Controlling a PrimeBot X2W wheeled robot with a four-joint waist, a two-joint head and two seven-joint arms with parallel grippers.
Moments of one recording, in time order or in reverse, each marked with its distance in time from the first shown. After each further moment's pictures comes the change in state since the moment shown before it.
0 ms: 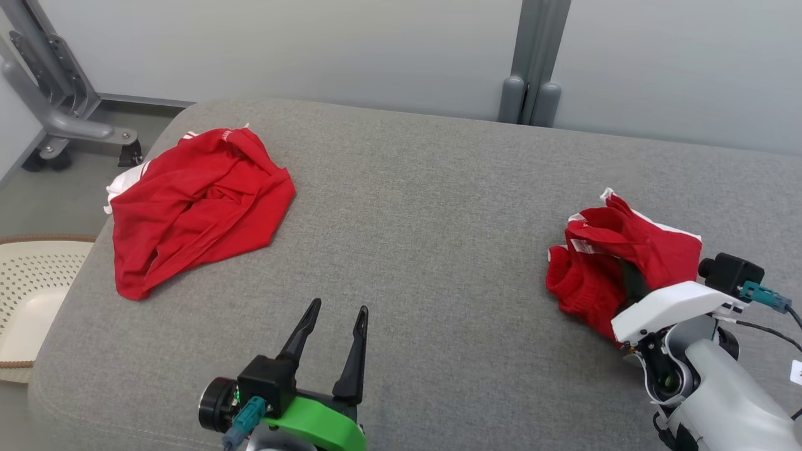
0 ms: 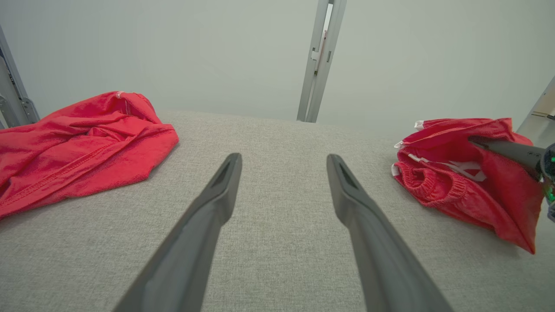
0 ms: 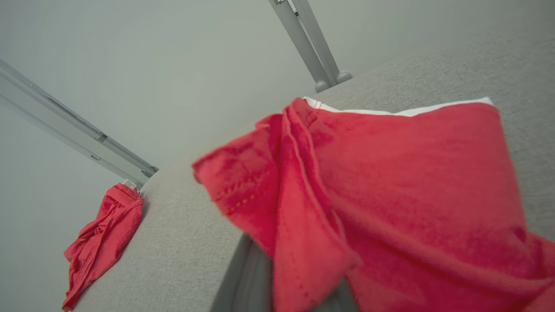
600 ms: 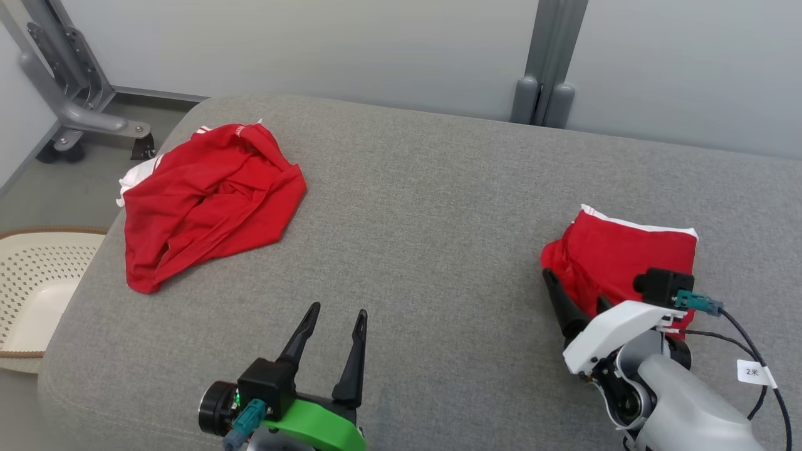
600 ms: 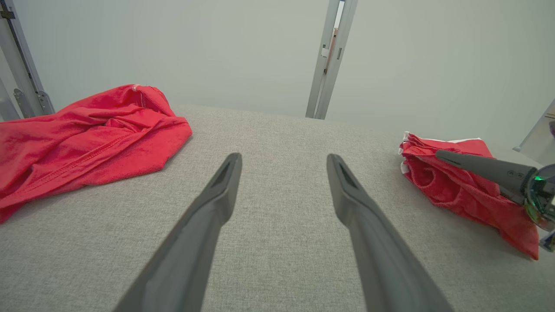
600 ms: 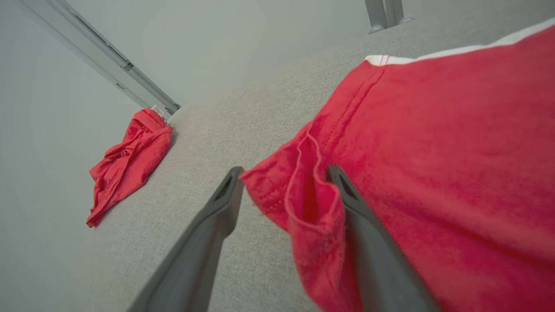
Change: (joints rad) left arm 0.006 0.000 0.002 0.006 0.001 0.002 0.000; right arm -0.022 0.008 0.246 0.020 0.045 0.000 0.004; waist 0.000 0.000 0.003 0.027
